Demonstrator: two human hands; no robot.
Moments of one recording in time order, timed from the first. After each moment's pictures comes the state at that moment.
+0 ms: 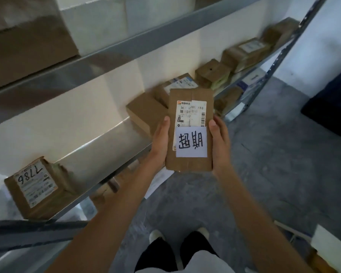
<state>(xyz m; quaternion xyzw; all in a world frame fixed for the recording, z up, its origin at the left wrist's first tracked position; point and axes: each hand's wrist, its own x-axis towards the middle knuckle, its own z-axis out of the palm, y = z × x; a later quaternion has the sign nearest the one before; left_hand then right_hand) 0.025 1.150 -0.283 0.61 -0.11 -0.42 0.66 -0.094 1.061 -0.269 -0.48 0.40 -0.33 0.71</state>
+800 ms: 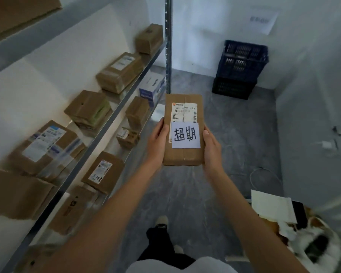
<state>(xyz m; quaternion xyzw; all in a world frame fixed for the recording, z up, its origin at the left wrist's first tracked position) -0.179 0.857 -0.267 0.60 -0.31 -0.47 0.57 -0.316 0.830 -0.283 -0.38 0.55 -0.46 0.59</state>
